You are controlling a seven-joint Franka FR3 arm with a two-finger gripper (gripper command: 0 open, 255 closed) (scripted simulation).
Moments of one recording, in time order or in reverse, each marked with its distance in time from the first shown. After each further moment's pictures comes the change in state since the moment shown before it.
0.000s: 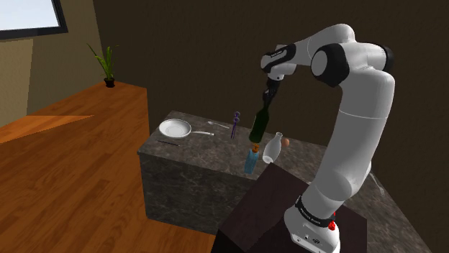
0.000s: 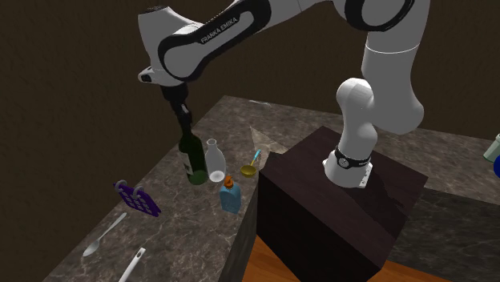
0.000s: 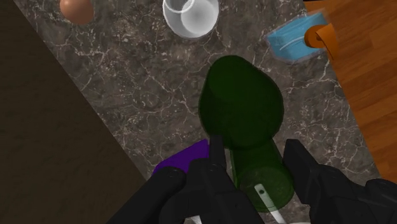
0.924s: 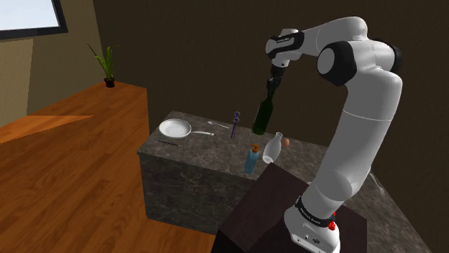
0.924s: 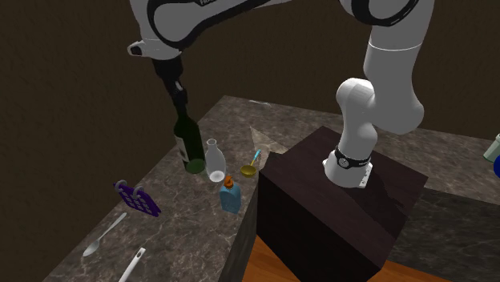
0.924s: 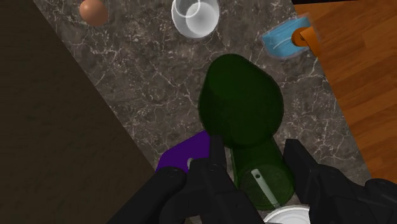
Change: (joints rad) arm 0.006 -0.052 -0.013 0.127 -0.035 -0.170 0.017
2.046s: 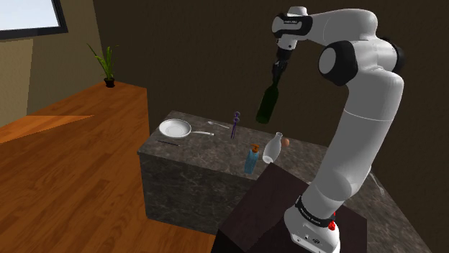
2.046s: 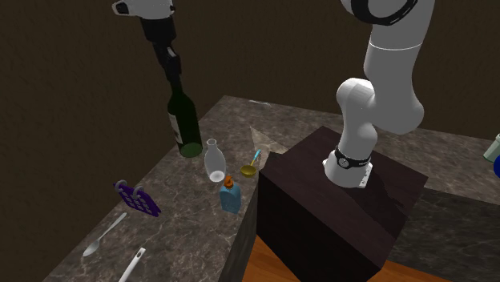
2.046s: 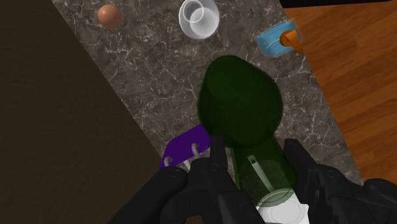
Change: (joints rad) arm -0.011 -0.009 -0.009 0.220 -0.008 -0.227 -0.003
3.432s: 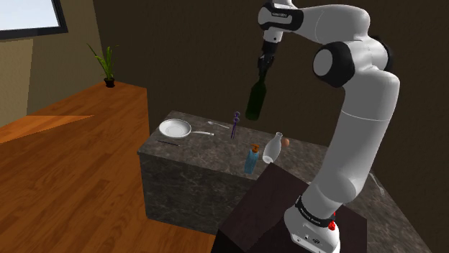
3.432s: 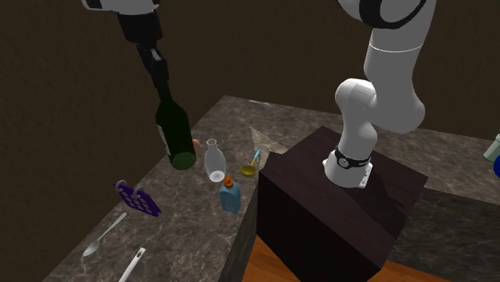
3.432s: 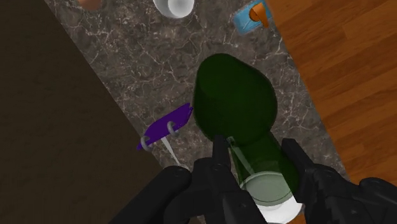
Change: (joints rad) arm 0.090 0.026 0.049 0.093 0.002 -0.074 0.144
